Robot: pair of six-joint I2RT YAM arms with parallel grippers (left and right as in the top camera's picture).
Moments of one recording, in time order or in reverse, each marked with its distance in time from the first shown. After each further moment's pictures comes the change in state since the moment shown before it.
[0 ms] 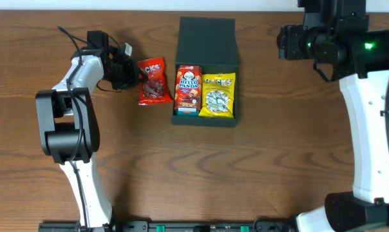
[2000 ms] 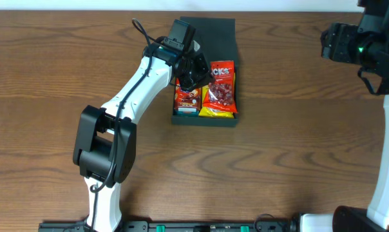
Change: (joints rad) left arm -0.481 -0.150 0.110 -0.043 -0.063 -0.649; right arm -0.230 -0.112 -0.002 -0.017 -0.076 0.009
